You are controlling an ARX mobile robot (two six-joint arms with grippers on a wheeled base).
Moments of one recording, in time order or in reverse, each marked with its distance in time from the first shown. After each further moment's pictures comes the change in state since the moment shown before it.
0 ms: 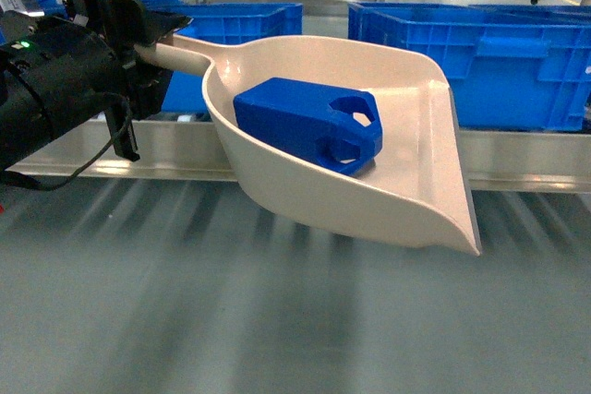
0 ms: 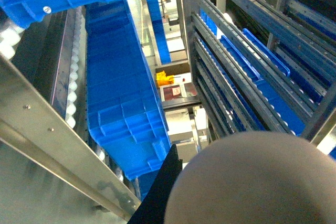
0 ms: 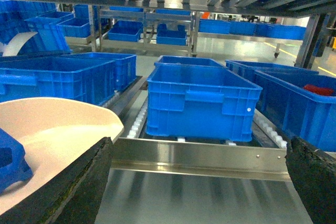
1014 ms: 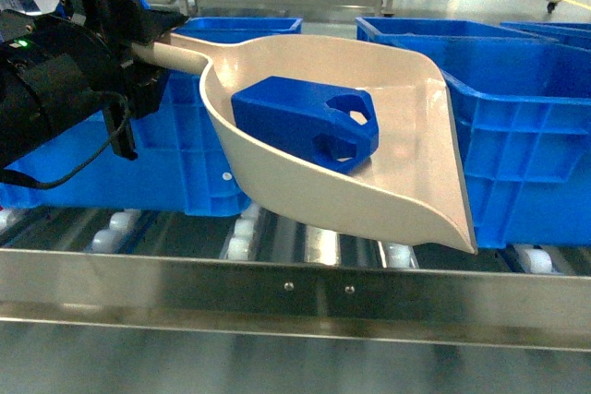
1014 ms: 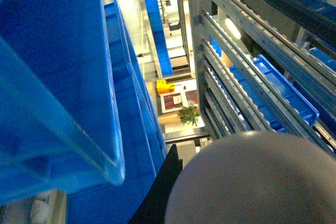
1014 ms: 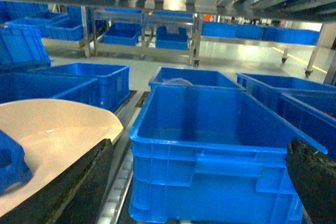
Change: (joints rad) left arm 0.003 0.000 0.000 -0.001 -0.001 0.001; right arm 0.000 0.000 0.000 0.003 0.000 0.000
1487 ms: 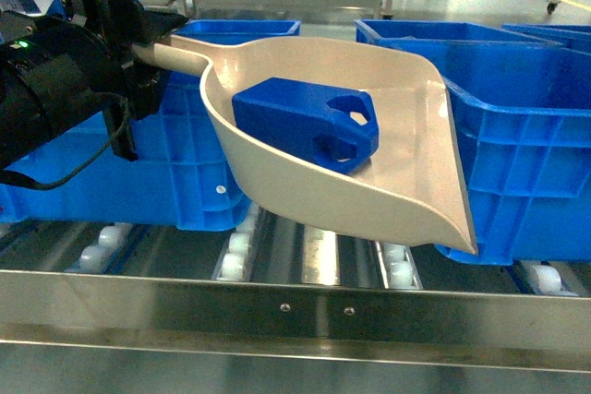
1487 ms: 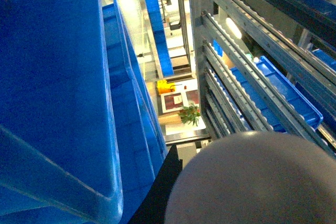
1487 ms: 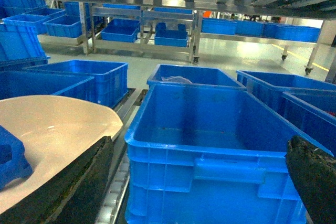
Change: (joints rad) left arm 0.000 0.000 0.000 0.000 0.001 0.000; right arm 0.000 0.004 0.000 -0.004 0.000 0.000
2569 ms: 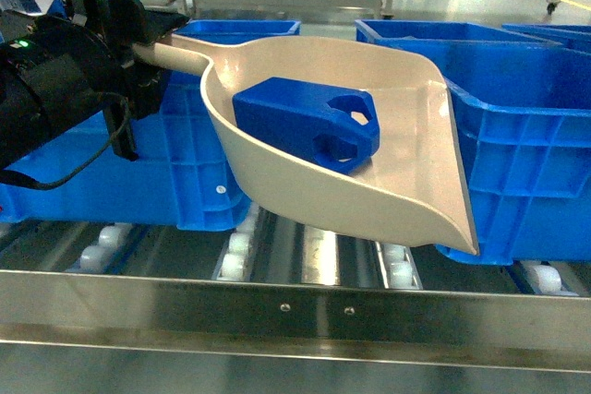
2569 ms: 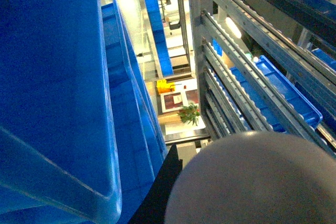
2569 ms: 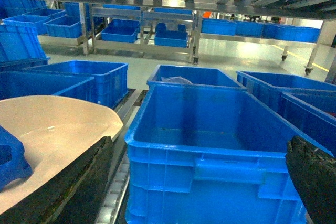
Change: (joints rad) left arm 0.000 0.000 0.000 0.000 0.000 0.000; right arm 0.000 0.000 0.000 0.000 0.000 0.000
